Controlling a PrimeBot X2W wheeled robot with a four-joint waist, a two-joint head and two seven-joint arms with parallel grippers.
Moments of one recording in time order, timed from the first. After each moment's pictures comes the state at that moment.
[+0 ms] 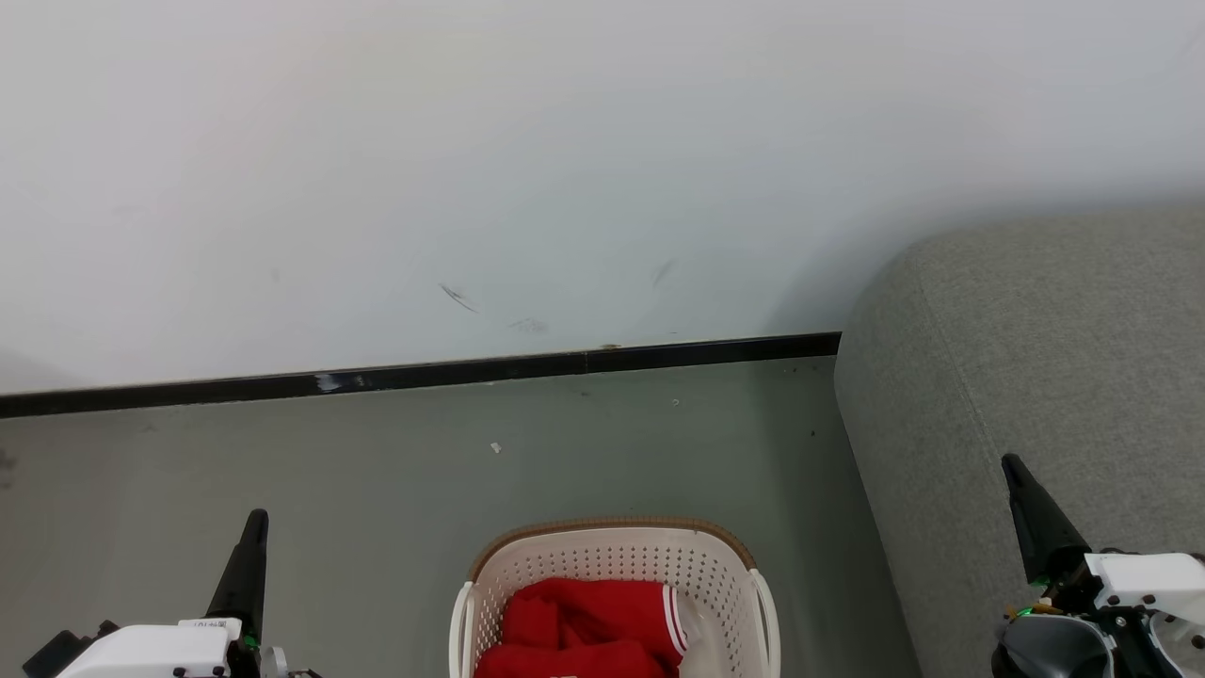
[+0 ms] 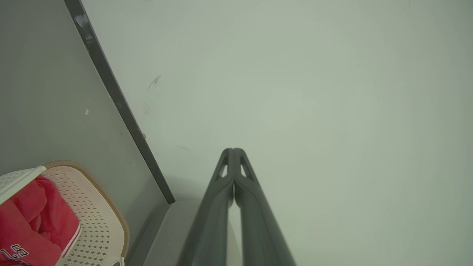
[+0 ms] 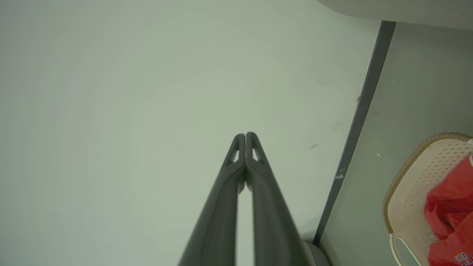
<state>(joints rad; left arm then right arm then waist) -0.06 0.04 0.07 0.23 -1.63 -0.09 0.09 -0.08 -0.19 0.08 0.25 1.79 0.12 -0.05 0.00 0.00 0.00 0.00</state>
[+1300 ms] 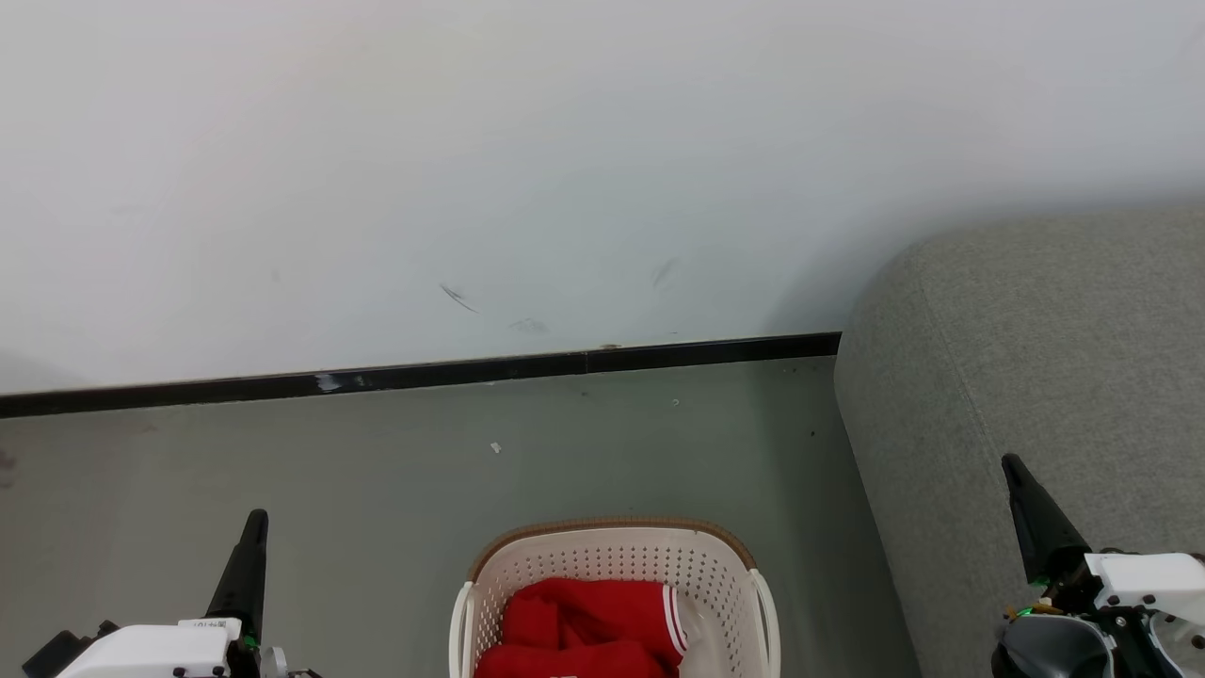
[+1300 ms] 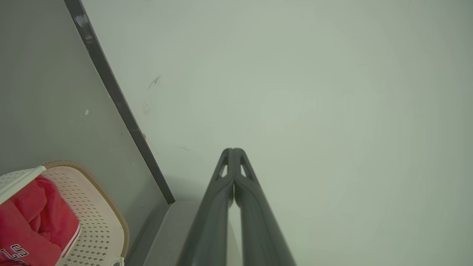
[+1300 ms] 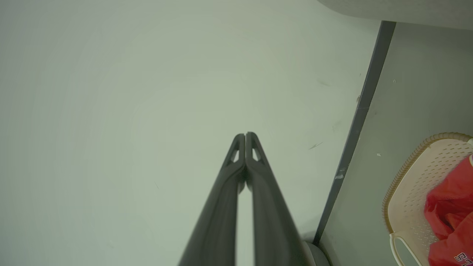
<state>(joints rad) -0.06 0.04 0.07 0.23 -1.63 -0.09 0.09 -0.08 -0.19 0.08 0.25 1.79 0.12 -0.05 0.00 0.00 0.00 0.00</state>
